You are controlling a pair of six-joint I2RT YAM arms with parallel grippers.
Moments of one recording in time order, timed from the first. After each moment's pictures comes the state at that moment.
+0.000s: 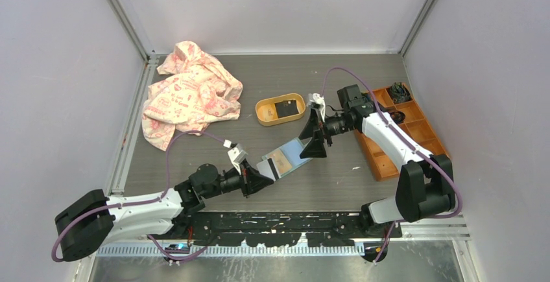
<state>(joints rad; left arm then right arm) -1.01 0.95 0.15 0.73 0.20 -0.53 0.26 1.41 1.01 -0.74 -1.20 -0.67</state>
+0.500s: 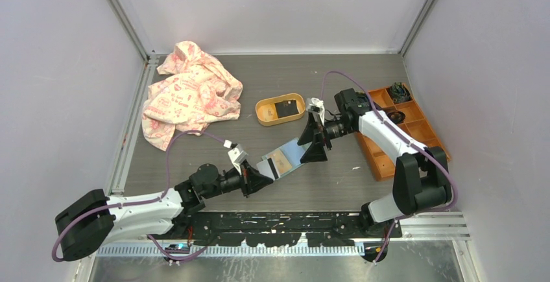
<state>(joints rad) -1.01 0.95 0.15 0.72 0.19 -0.51 0.27 1.45 1.00 -0.81 -1.27 -0.77</state>
